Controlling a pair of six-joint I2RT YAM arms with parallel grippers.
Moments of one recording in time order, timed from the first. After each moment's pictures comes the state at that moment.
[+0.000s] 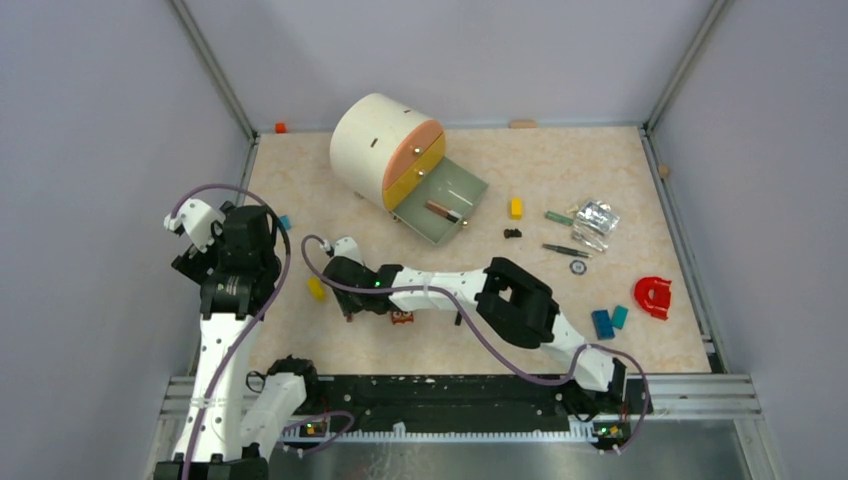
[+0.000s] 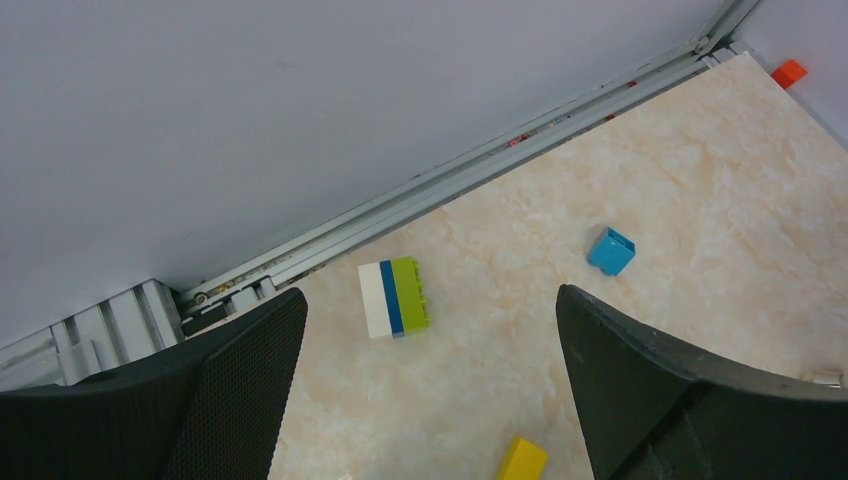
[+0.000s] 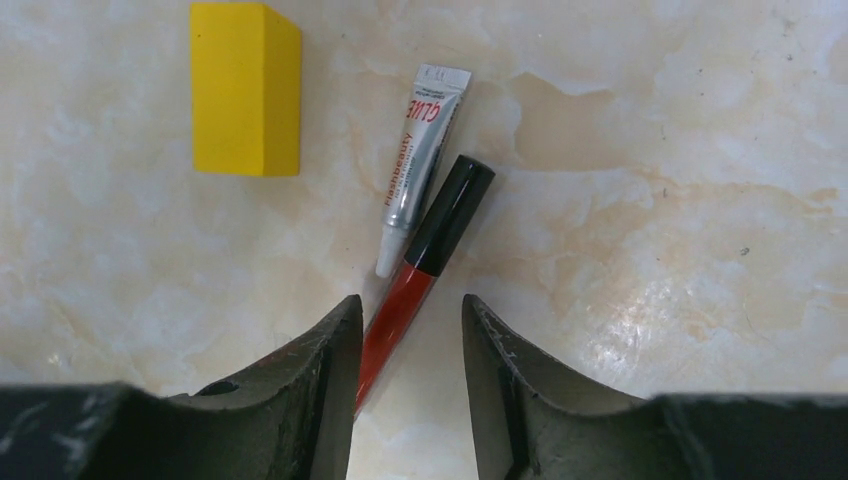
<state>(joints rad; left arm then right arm) -0.01 0.79 0.96 -0.72 -0.94 -0.60 1.24 2.32 1.81 -0.35 0.29 0.59</state>
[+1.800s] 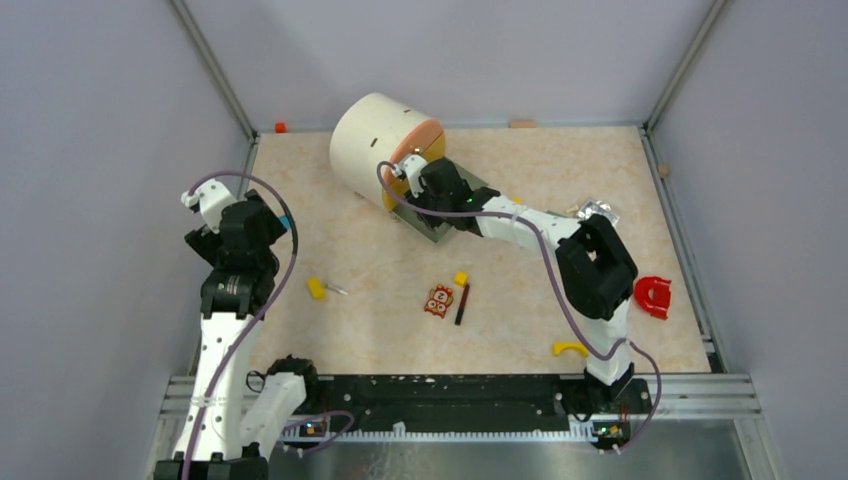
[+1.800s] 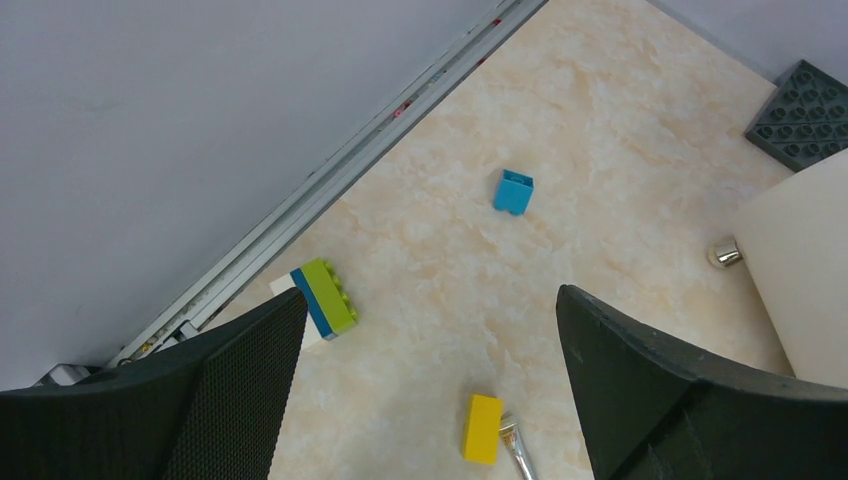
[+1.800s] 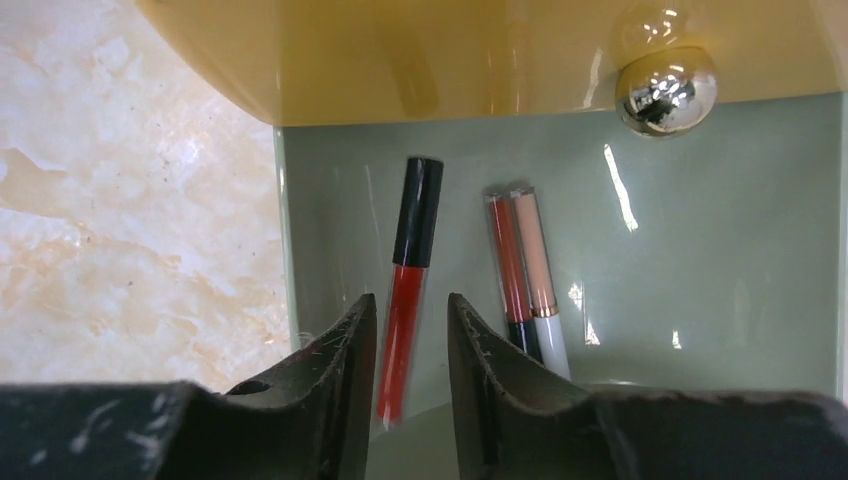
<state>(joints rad) -0.01 0.79 0.95 -0.60 -0.64 -0.39 0.77 1.97 1.52 -0.21 0.03 -0.12</state>
